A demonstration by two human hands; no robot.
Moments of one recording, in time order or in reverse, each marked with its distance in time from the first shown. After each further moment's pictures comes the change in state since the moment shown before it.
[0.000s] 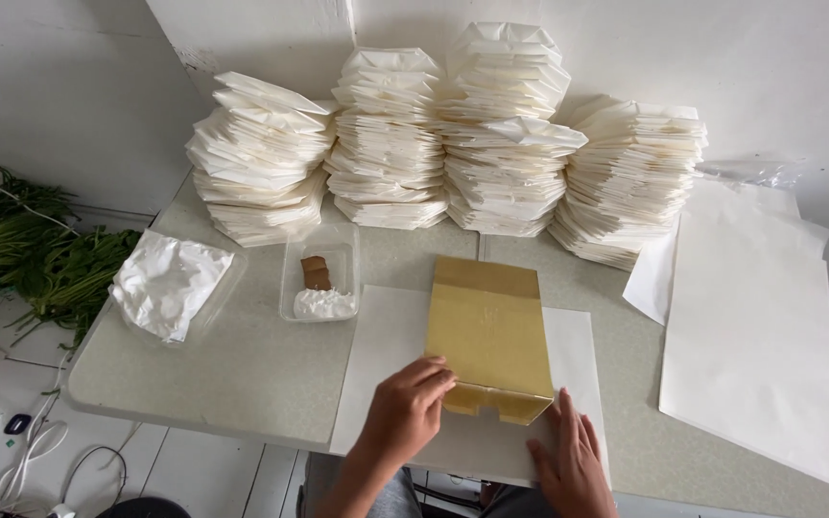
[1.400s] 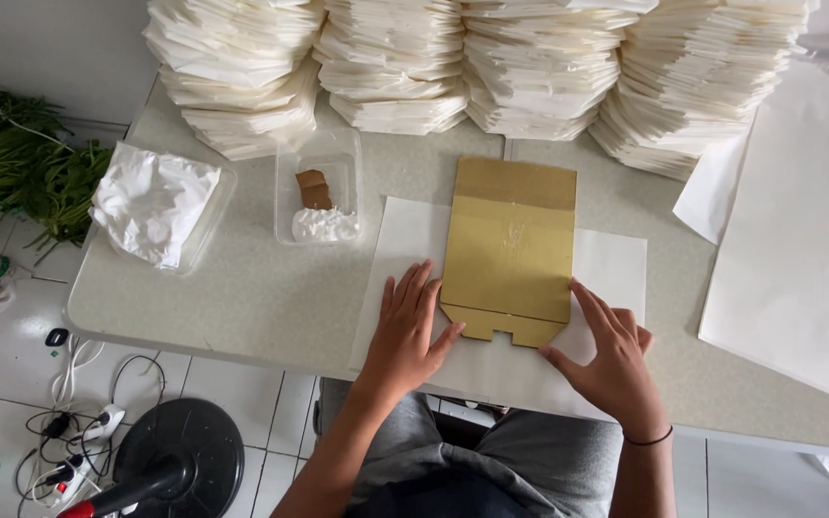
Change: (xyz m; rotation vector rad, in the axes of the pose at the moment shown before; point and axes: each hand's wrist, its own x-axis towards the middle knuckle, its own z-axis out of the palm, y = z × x) left_hand -0.033 -0.028 0.020 0.108 -0.198 -0.309; right_hand 0.061 -0.072 -0.077 -0.062 -0.188 0.175
